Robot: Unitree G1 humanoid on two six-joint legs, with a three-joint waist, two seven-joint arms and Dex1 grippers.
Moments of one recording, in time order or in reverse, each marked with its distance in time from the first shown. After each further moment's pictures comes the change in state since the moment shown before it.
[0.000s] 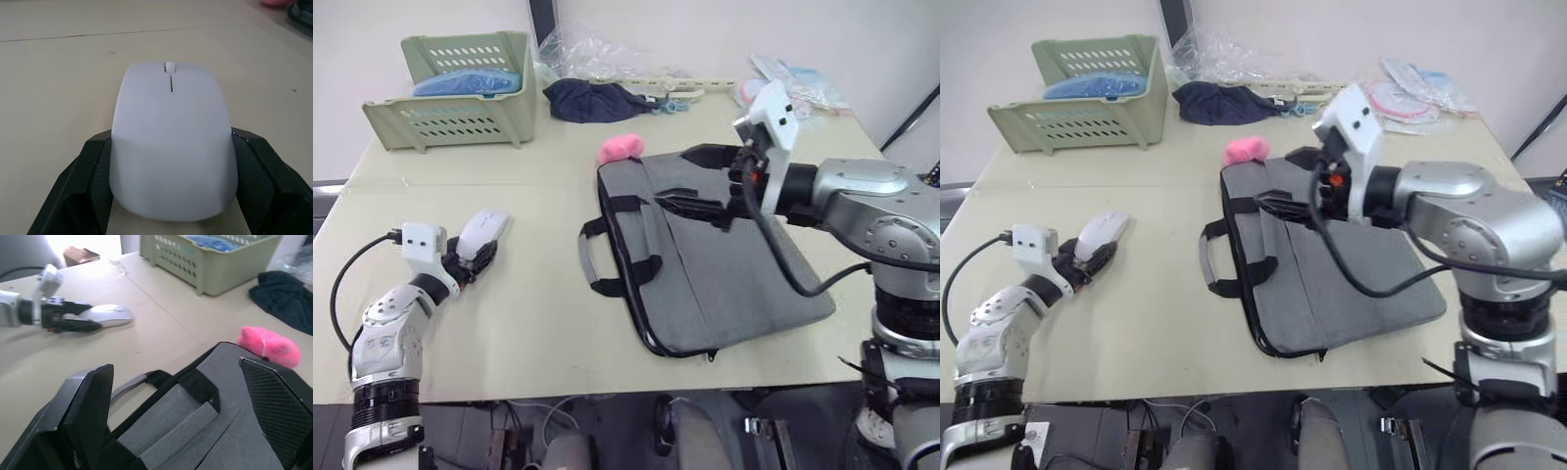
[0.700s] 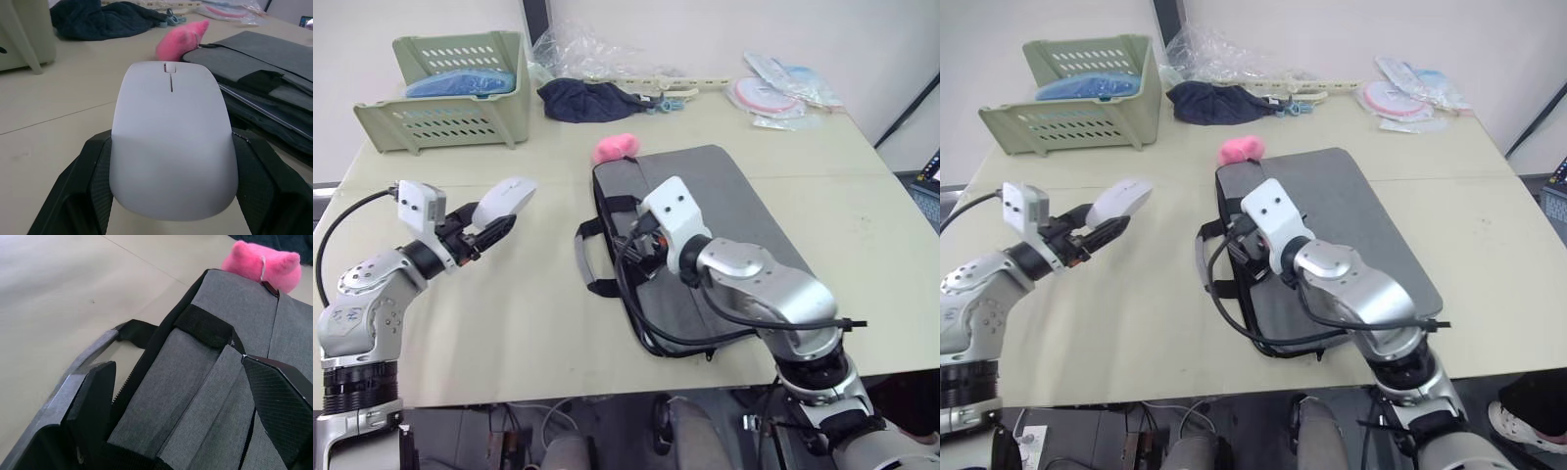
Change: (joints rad) left arm -0.123 0.046 -0.054 -0.133 -0.116 0.140 -0.115; right arm 0.191 0.261 0.335 -0.037 -0.352 -0.008 -0.395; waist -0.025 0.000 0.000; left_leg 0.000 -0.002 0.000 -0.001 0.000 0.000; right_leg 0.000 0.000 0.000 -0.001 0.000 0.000
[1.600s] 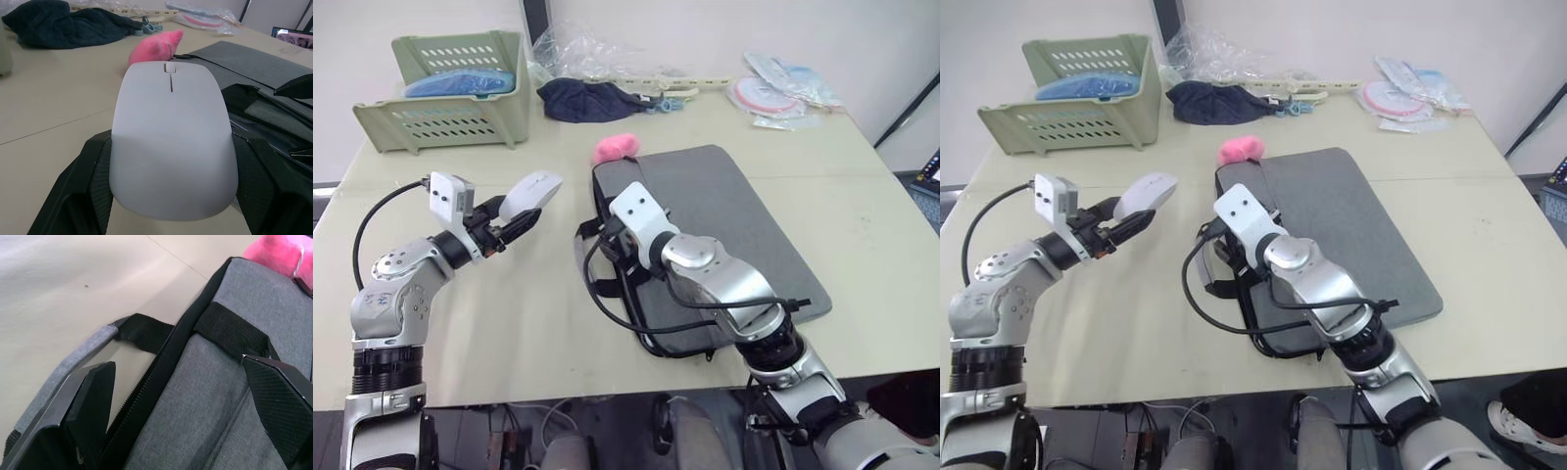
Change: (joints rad) left arm -0.073 -0.055 -0.070 0.041 0.008 -0.003 0.002; right arm -0.088 0.107 0.094 0.210 -0.182 -0.046 0.073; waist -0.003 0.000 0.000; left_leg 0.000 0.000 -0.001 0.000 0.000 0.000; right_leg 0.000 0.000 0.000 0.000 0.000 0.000
